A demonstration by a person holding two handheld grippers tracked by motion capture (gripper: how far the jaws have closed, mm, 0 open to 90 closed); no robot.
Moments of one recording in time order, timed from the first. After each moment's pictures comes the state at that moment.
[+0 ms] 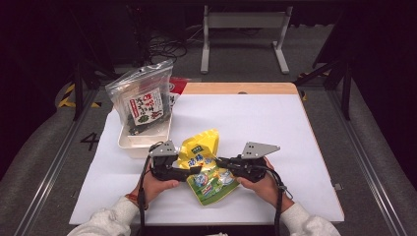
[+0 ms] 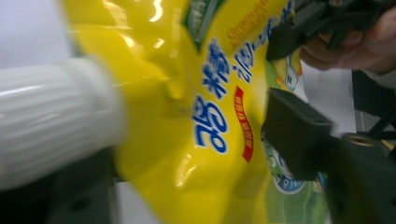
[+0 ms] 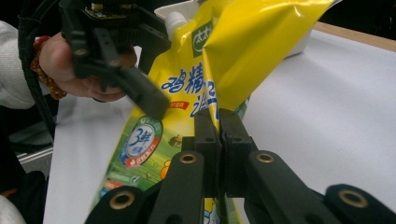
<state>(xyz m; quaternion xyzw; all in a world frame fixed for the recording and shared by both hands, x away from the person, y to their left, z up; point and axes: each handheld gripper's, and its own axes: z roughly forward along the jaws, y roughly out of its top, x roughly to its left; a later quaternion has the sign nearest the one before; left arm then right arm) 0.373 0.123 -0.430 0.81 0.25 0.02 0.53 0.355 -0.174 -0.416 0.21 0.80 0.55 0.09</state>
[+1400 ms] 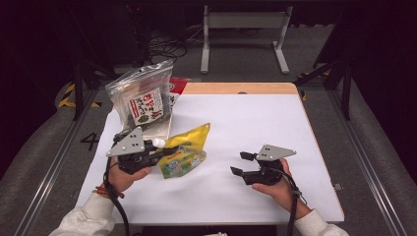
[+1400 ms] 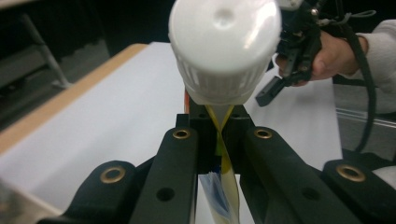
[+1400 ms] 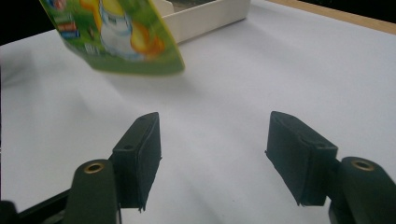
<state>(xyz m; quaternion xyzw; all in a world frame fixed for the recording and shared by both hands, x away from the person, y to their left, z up) 0.349 0.181 -0.338 0.81 0.12 0.15 0.56 0.345 -0.214 -0.420 0.28 0.81 0.49 0.14</state>
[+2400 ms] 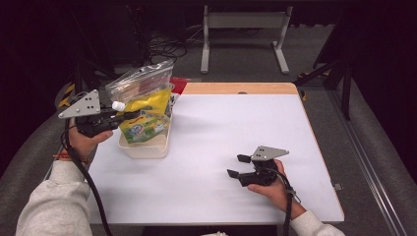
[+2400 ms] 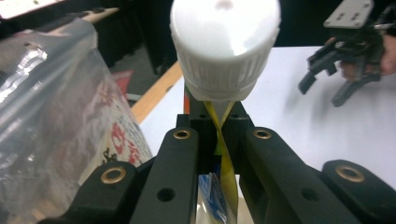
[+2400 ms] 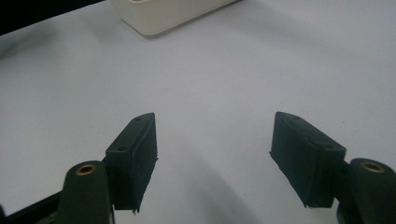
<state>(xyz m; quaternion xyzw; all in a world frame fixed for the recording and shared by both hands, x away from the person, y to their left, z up) 0.416 0.267 -0.299 0.82 0.10 0.19 0.54 0.351 -0.205 -0.435 0.30 0.82 0.48 0.12</state>
